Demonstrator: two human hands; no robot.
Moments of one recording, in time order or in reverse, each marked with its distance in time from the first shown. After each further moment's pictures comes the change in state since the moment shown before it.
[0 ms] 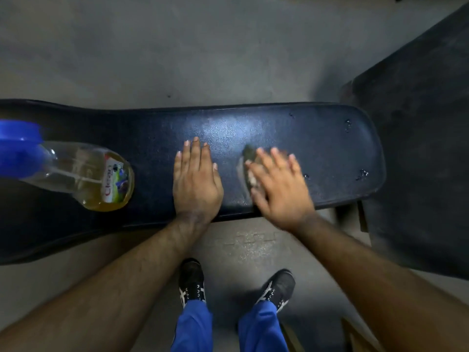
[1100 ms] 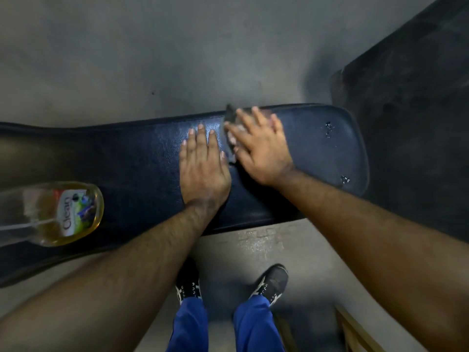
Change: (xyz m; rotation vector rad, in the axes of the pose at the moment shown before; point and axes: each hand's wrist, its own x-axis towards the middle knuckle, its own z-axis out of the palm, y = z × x) left_hand 0.053 0.067 0.032 0.135 -0.073 0.009; right_hand 0.101 0.053 -0.018 0.116 -0.031 0.056
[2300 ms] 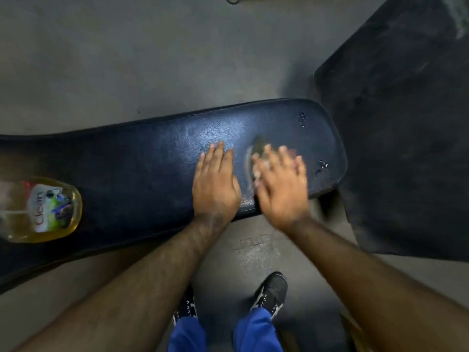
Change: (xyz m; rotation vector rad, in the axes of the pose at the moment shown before) left_hand -0.047 0.045 -0.004 -0.264 0.067 0.188; right_hand -0.132 0.017 0.020 -0.048 0.182 0.240
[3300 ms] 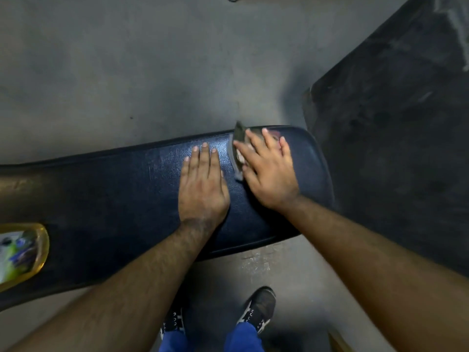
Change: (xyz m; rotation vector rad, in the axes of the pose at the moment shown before) left_hand 0.066 0.017 0.031 0.253 -0.077 -0.030; right_hand 0.116 0.049 -0.012 0.124 -0.136 -0.140
